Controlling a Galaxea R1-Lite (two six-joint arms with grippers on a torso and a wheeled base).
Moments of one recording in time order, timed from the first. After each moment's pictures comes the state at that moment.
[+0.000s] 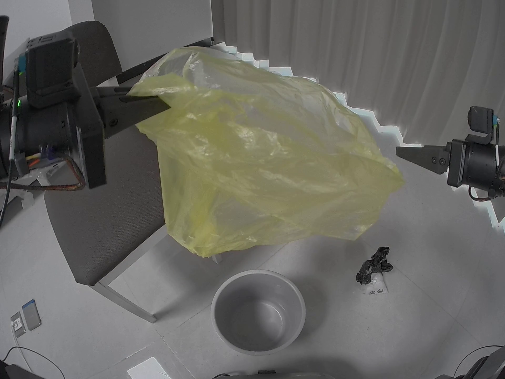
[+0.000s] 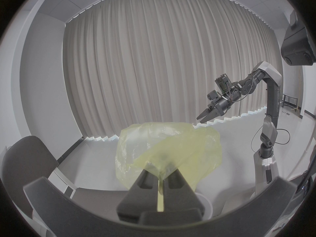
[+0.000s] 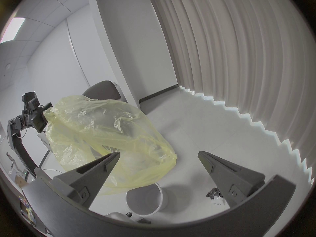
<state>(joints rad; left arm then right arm) -0.61 1.27 -1.18 0.02 -0.21 0.43 0.33 1.33 -0.99 -0.09 0.19 0.13</state>
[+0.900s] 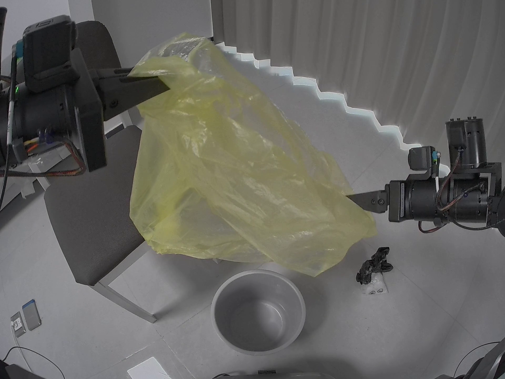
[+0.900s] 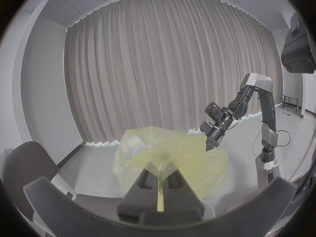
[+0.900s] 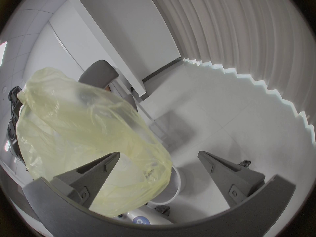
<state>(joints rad) -0.61 1.28 -1.20 -0.02 -0.22 0.42 0.40 1.57 -0.94 -0.17 0.26 0.26</state>
